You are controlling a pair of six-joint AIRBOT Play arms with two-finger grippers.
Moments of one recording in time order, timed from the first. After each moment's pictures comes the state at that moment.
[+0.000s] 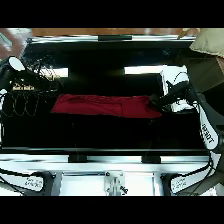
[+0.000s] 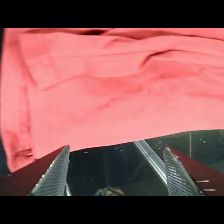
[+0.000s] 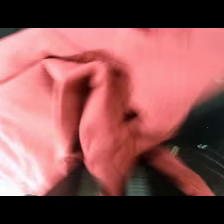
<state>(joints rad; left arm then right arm) 0.04 -1.62 1.60 1.23 -1.37 -1.41 -0.09 -1.75 1.28 2.09 -1.16 -1.60</state>
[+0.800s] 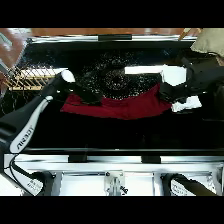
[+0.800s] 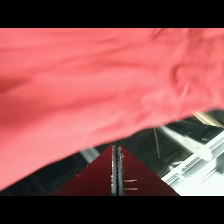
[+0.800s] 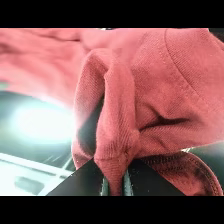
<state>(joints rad) -0.39 -1.81 1.59 0.93 -1.21 -1.43 -0.07 -1.21 1.28 2.10 -1.37 -1.56</state>
